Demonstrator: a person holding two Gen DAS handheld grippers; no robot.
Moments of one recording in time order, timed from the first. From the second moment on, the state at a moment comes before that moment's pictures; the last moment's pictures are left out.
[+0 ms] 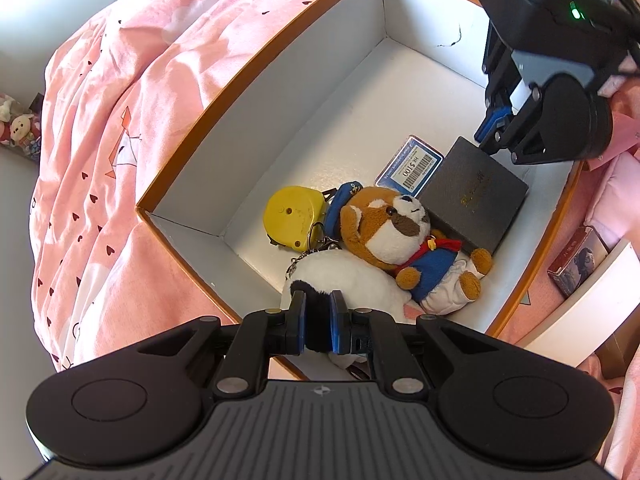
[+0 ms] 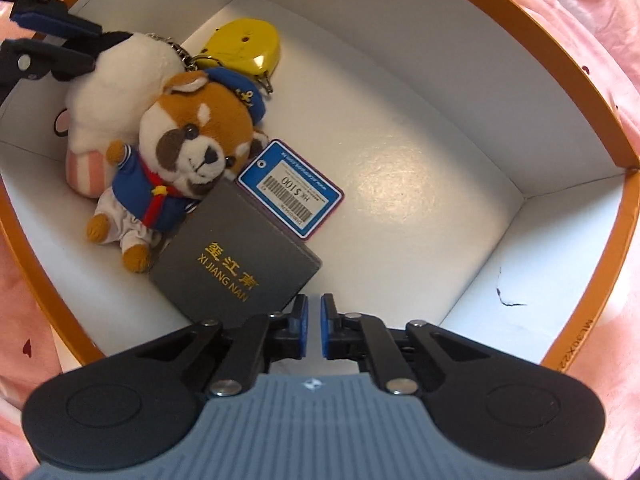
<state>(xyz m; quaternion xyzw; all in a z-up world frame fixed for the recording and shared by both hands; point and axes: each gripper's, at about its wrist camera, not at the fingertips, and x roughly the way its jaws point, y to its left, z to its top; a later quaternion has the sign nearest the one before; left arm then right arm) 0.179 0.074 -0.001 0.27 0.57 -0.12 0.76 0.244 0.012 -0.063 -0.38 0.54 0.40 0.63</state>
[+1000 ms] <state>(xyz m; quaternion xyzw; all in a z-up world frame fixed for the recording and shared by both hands) 0.044 -0.012 0.006 0.25 0.48 -0.26 0.80 0.127 -0.101 0.027 -0.17 0.47 0.37 0.78</state>
